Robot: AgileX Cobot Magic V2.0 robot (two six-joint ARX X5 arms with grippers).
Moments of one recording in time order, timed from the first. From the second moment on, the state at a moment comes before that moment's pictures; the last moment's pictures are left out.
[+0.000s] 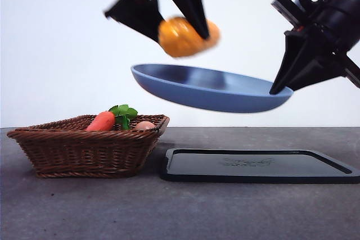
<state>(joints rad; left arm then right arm) -0.78 1.57 1.38 -0.69 0.19 -0.13 0.21 1.42 0.99 -0.58 -0.62 0.27</state>
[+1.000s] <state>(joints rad) -0.83 1.70 1.48 -0.68 0.18 -0.07 0.17 1.42 1.02 -0.64 -0.59 0.24</state>
